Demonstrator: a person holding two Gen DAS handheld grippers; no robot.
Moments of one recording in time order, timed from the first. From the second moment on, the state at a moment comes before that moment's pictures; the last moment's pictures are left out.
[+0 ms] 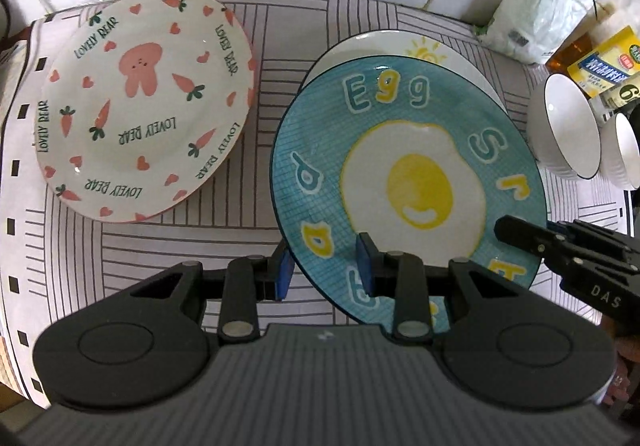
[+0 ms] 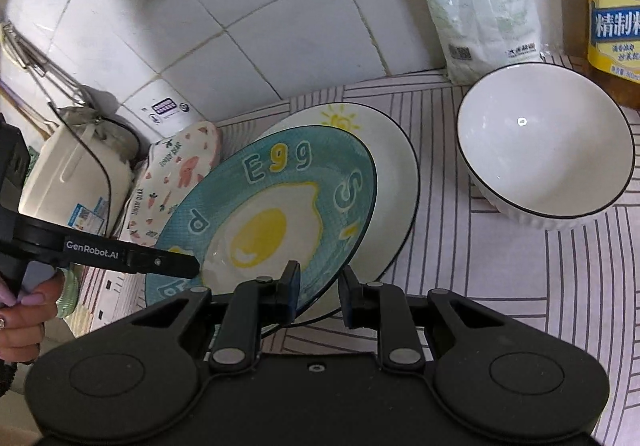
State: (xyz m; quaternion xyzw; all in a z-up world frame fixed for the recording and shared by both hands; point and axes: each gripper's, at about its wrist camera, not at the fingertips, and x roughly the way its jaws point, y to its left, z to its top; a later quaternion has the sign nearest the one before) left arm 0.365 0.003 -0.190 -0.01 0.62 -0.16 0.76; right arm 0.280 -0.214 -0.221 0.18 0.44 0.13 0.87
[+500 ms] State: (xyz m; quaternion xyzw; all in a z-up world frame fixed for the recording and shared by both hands) left arm 0.376 0.007 -0.205 -0.05 0.66 -0.17 0.73; right arm 0.289 -0.192 -0.212 0.11 0.48 0.07 0.87
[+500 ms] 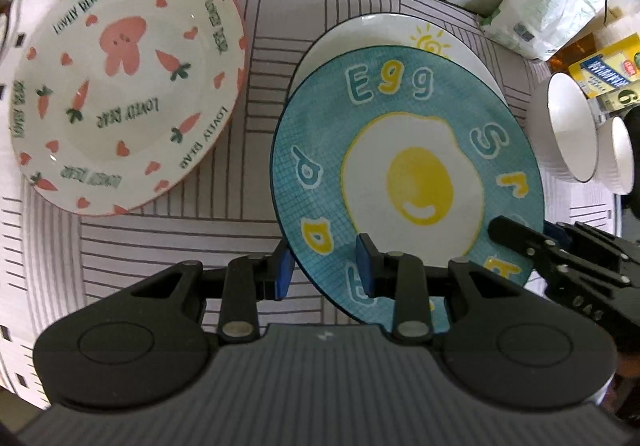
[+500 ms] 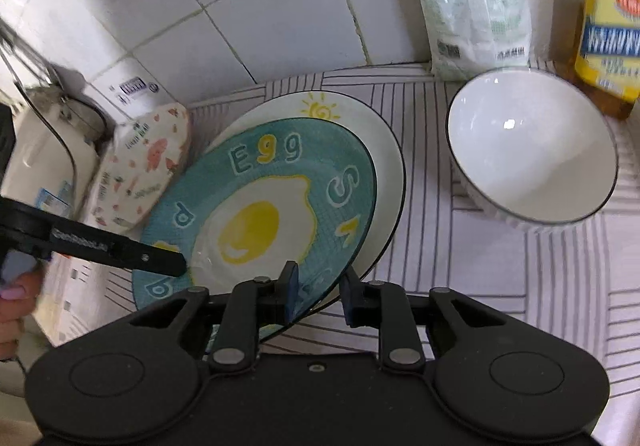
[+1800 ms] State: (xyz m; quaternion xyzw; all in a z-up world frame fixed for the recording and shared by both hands) left arm 0.247 0.017 -0.084 -0.01 0.53 -0.13 0.84; right arm 0.181 -0.183 -0.107 0.02 0.39 0.09 0.92
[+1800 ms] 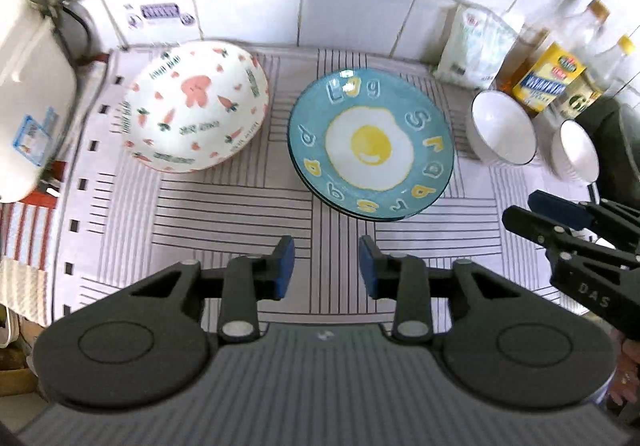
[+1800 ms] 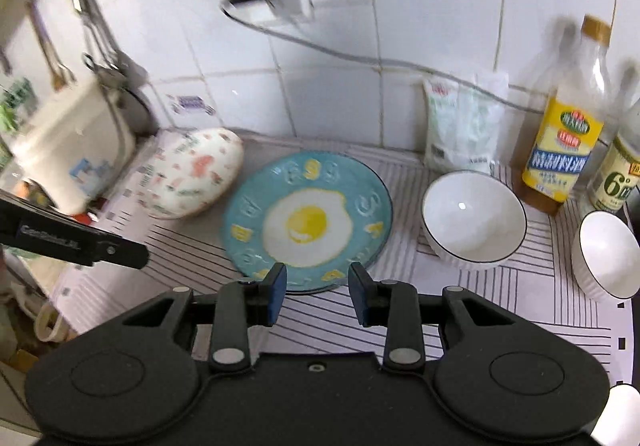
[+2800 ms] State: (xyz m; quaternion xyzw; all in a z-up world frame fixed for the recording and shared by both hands) left arm 0.243 0.165 -0.057 0.03 0.48 -0.11 0.87; right arm 0.153 -0.053 -0.065 0.01 0.29 0.13 0.95
